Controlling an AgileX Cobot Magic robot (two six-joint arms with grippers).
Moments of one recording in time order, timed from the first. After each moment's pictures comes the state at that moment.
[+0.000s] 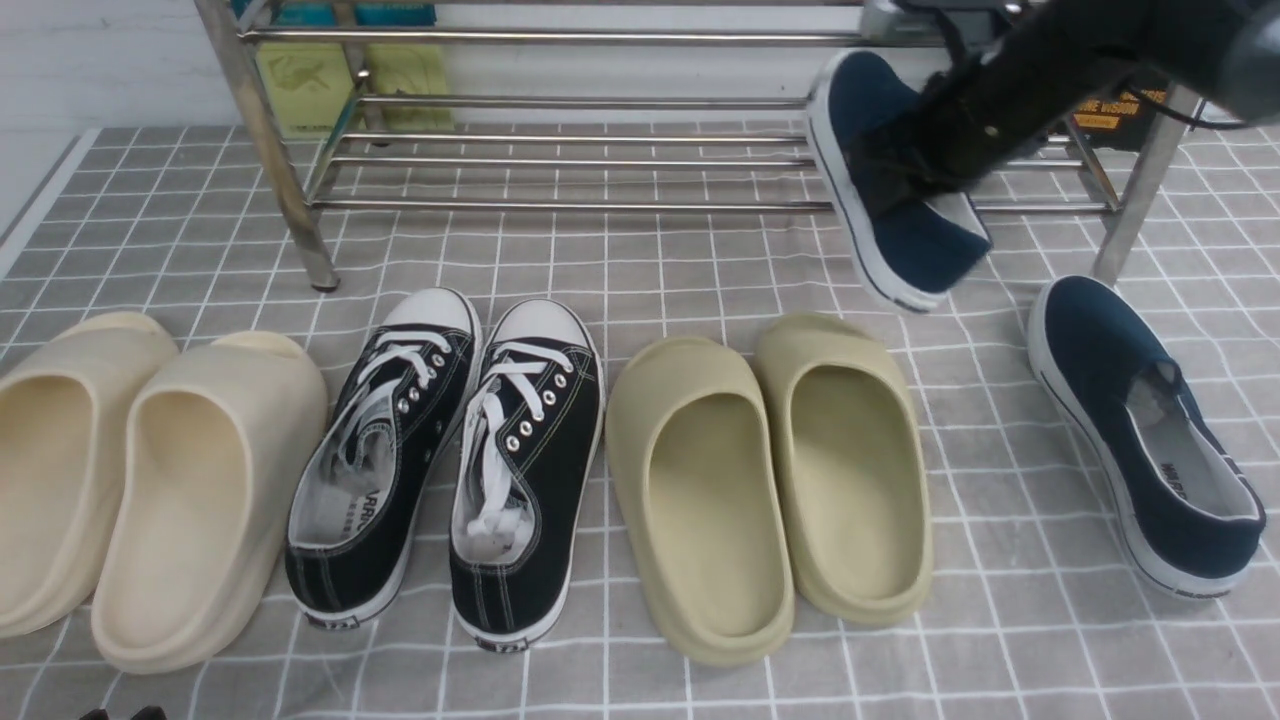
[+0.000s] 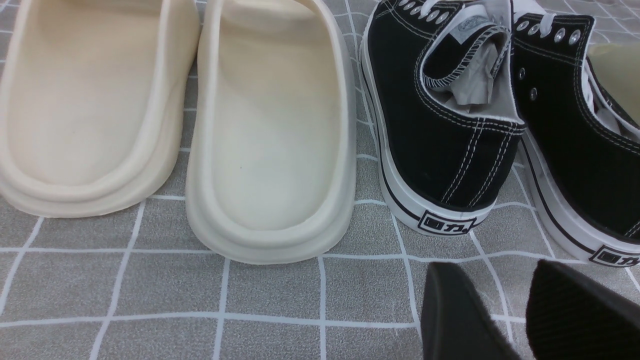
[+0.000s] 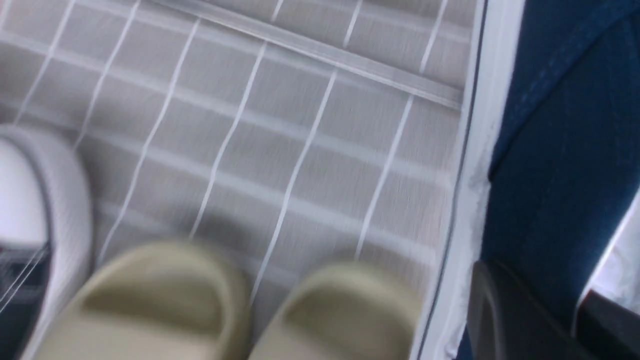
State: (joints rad) right arm 0.21 2.25 -2.16 0.31 0.95 -0.19; left arm -0.07 -0.01 0.03 -0.12 0.40 -0.06
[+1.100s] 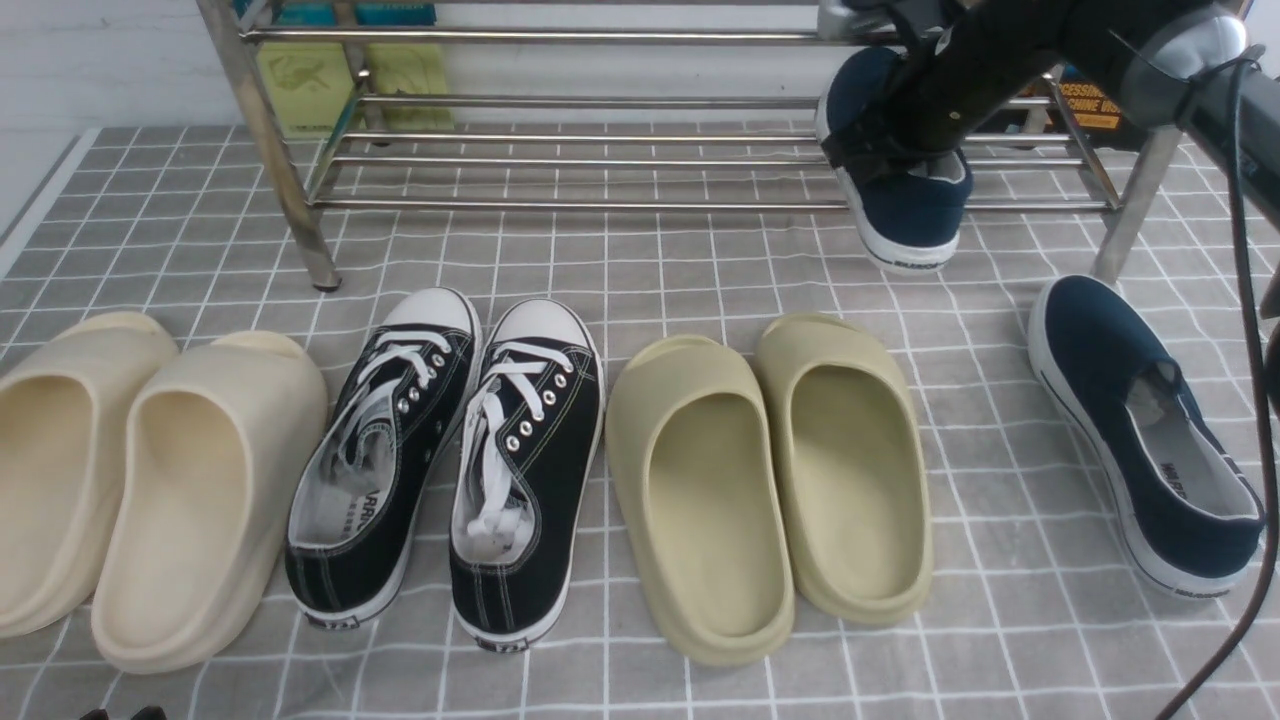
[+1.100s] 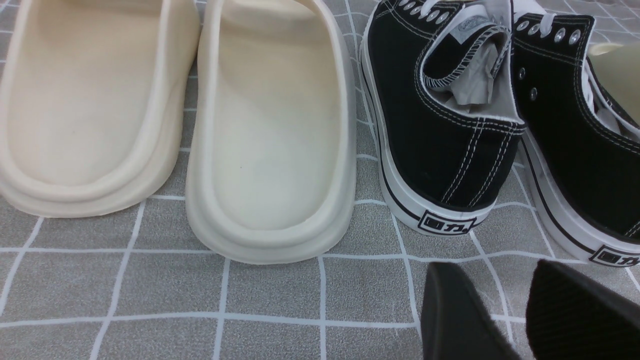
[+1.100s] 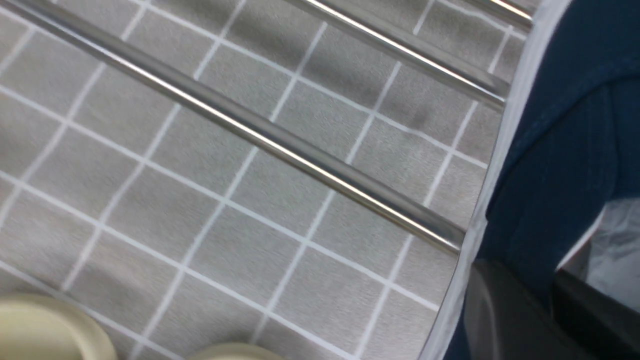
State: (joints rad) right arm 0.22 2.39 -2.39 0.17 0.98 -0.30; left arm -0.07 -0.01 0.03 -0.12 0.40 -0.06
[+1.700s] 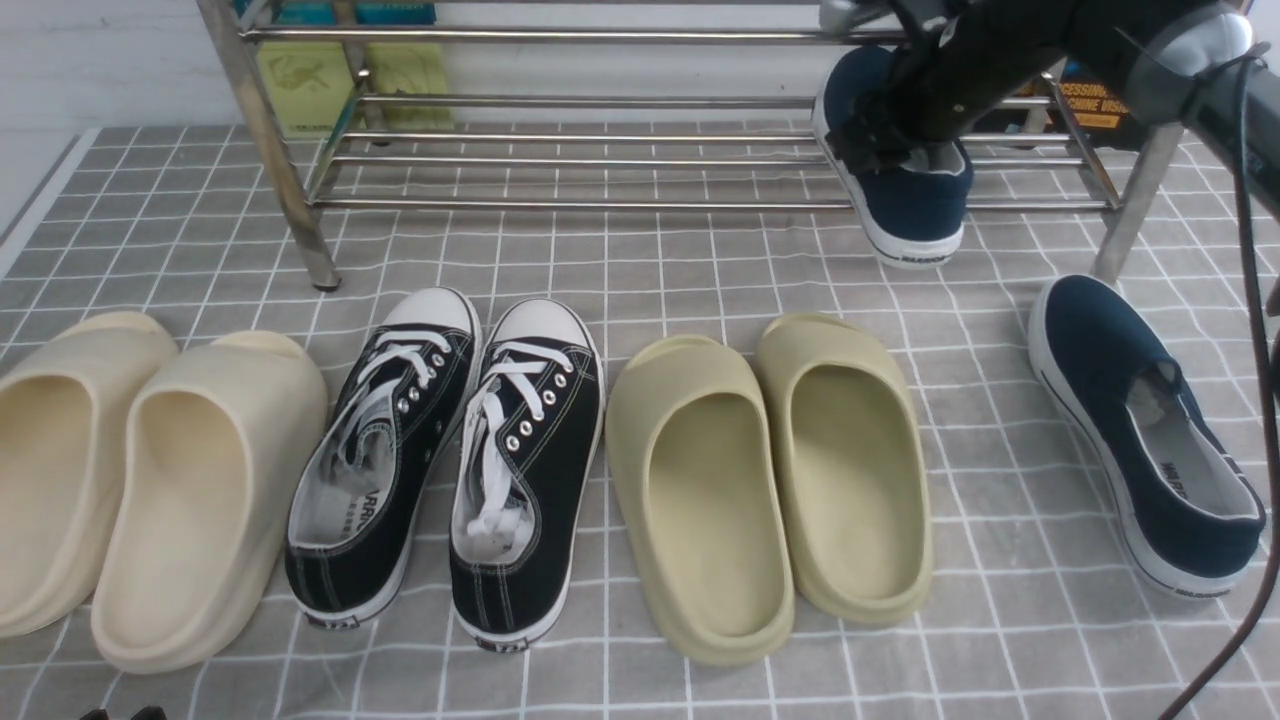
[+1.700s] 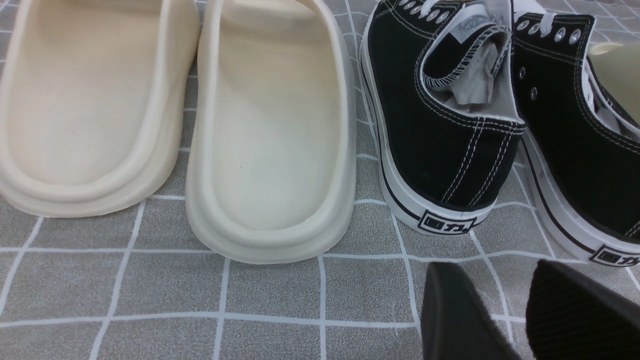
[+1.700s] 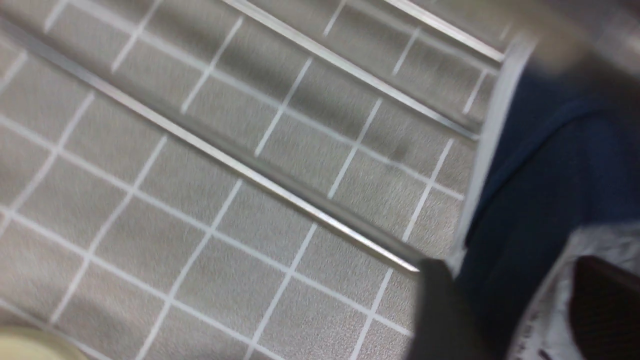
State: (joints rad) right arm 0.21 2.37 -2.38 0.19 0.93 -0.26; left arm -0.07 -0.01 0.03 -0.12 0.40 -0.06
